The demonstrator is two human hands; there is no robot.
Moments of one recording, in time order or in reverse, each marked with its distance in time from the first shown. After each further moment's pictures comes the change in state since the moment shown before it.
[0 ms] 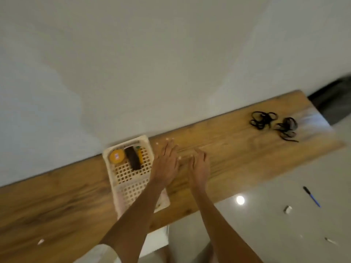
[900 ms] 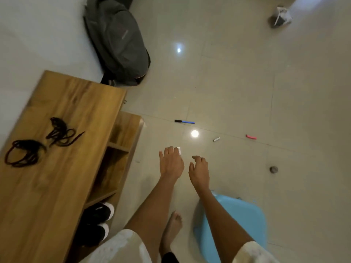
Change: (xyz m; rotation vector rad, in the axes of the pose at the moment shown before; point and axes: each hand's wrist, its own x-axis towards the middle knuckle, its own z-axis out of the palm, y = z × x) left_hand -0.001 0.660 0.261 0.222 -0.547 0.628; right_hand 0.025 0.524 -0.382 0.072 0.186 0.855
